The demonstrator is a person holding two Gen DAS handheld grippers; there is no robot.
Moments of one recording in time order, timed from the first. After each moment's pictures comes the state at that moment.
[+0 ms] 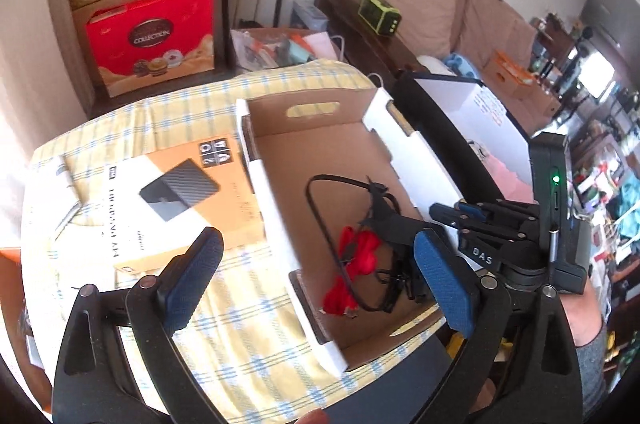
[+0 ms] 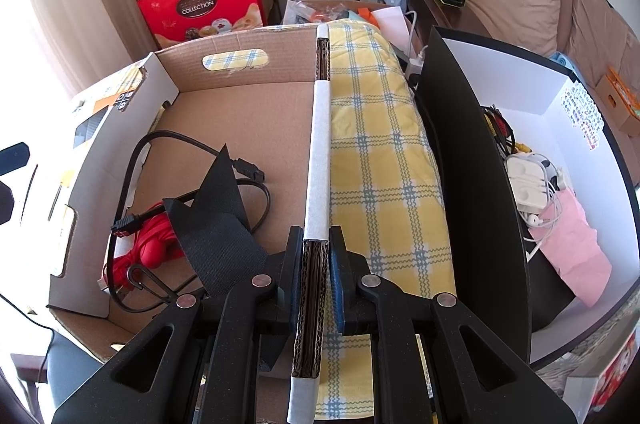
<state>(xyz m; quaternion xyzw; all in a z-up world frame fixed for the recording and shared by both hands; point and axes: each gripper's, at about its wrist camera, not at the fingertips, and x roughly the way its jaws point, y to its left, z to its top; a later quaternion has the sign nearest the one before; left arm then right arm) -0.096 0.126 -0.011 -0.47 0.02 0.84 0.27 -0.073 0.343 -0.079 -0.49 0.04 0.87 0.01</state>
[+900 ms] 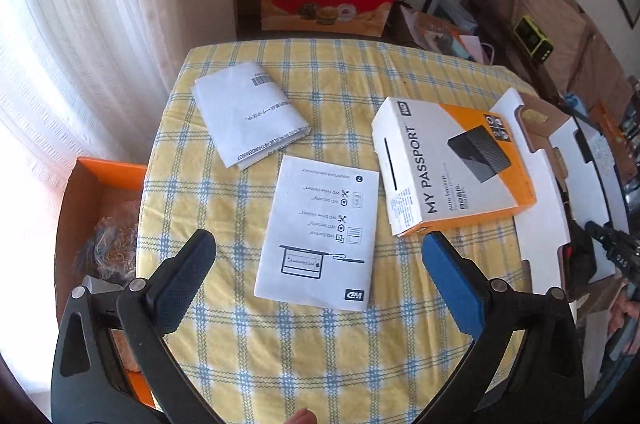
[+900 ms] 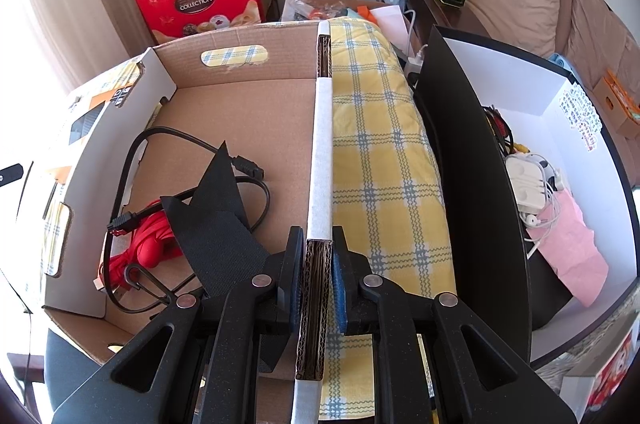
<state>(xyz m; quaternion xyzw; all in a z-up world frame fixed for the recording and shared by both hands) -0.142 -0.063 -0.074 -0.52 -0.02 0.85 0.09 -0.074 0.341 -0.081 -0.50 0.03 0.87 0.01</state>
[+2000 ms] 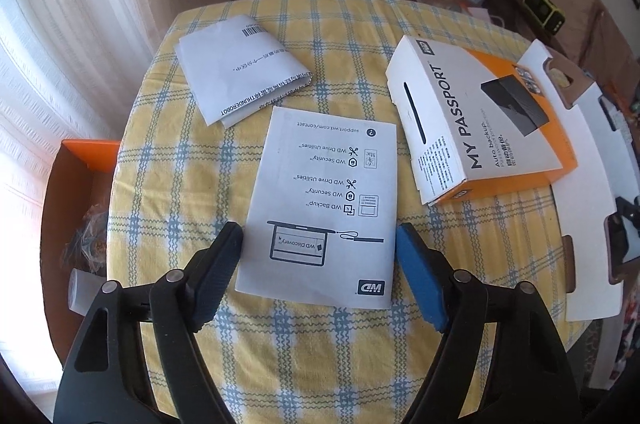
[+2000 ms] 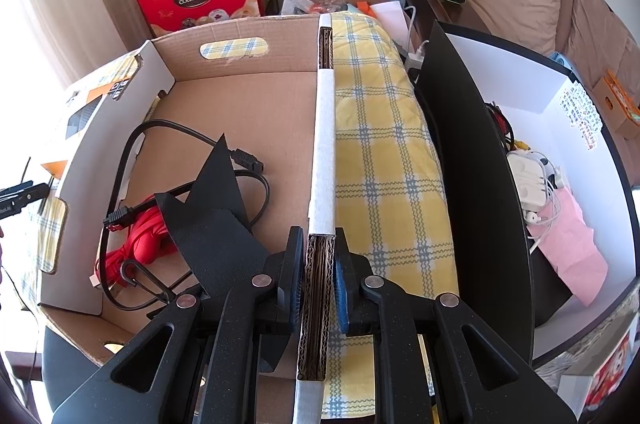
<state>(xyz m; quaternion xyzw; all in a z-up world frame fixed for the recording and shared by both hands) -0.139 -0.052 -0.115 -0.54 0.00 0.84 0.08 -0.075 0.337 -0.085 -0.50 0.02 0.86 0.01</state>
